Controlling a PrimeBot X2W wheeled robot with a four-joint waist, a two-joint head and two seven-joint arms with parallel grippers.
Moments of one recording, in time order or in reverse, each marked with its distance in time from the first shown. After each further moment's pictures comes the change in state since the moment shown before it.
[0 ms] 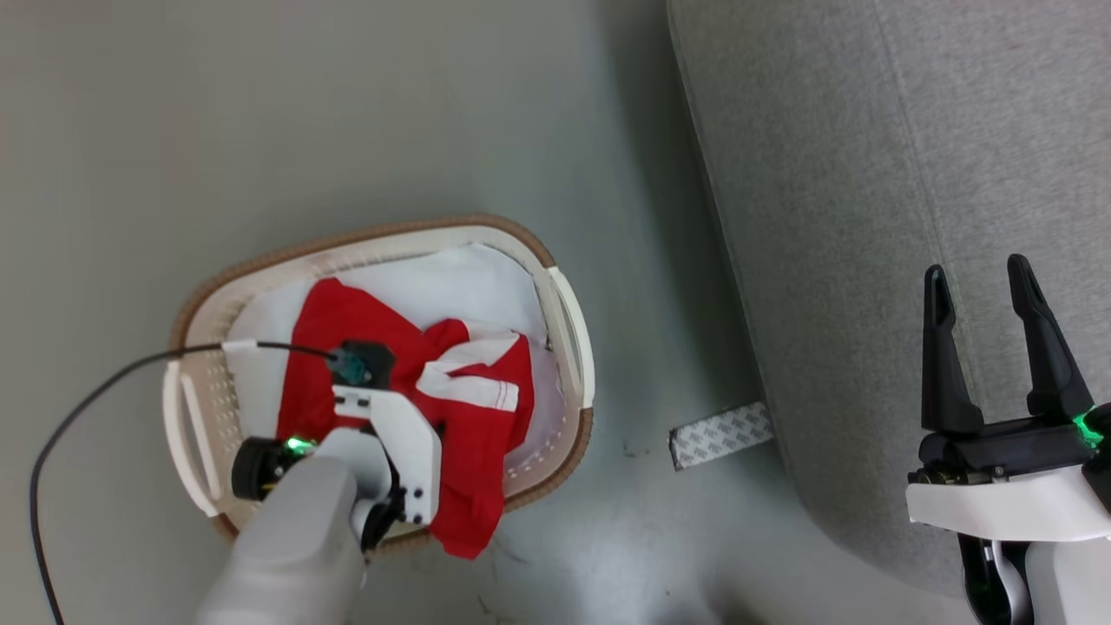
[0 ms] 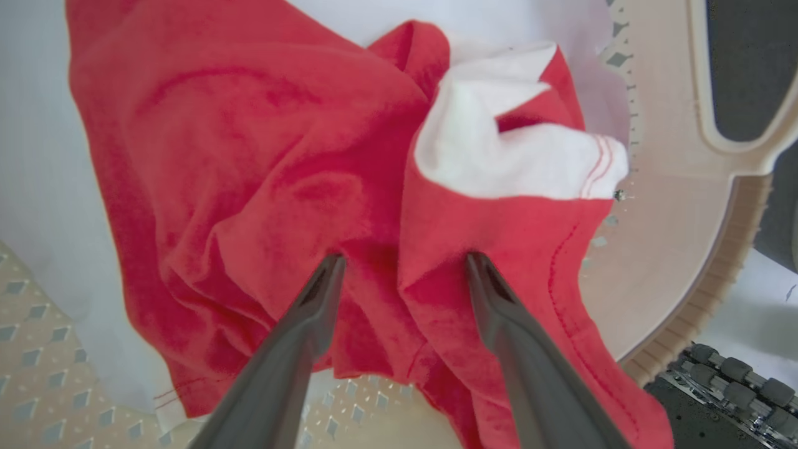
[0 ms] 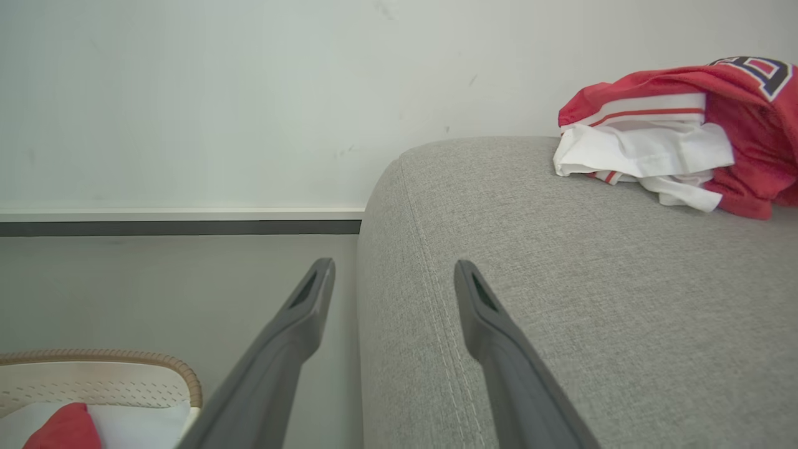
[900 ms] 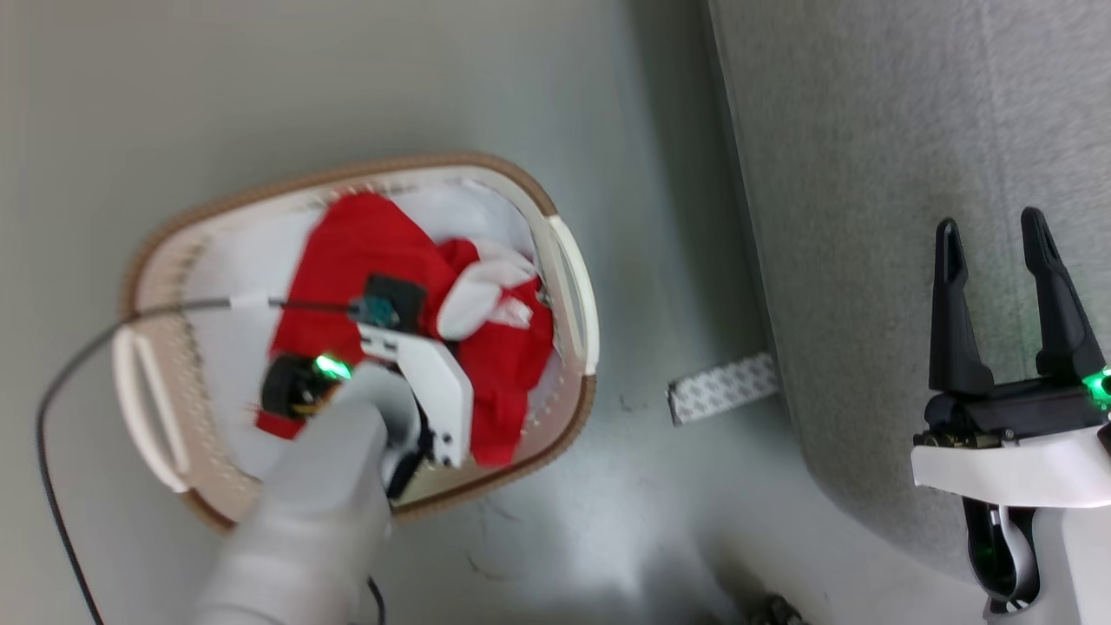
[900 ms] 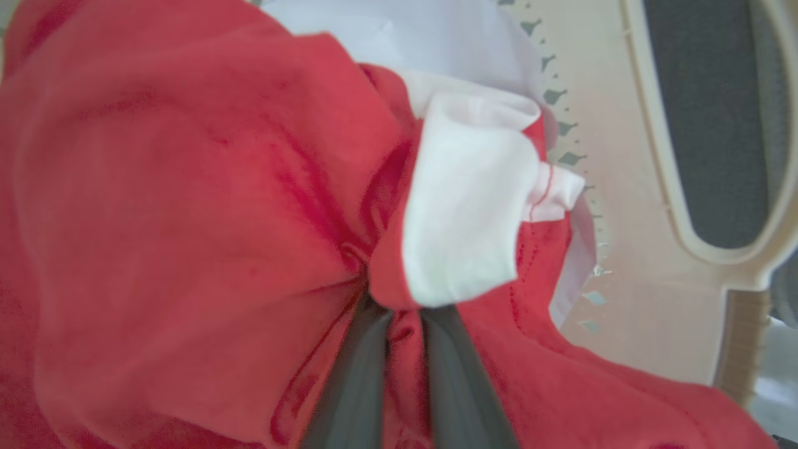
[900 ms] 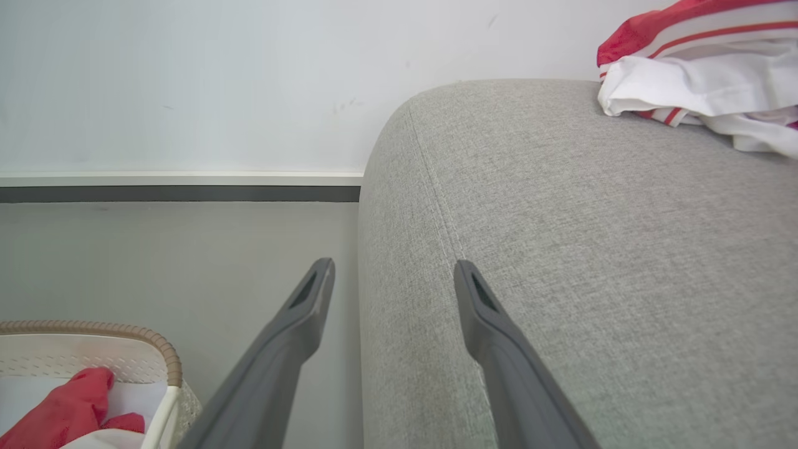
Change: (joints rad) left arm -0.152 -0.021 -0.120 0.061 -0.032 -0.042 -0.222; right arm -0.072 0.000 0.004 0.003 0.024 0.000 0.000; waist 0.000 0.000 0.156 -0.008
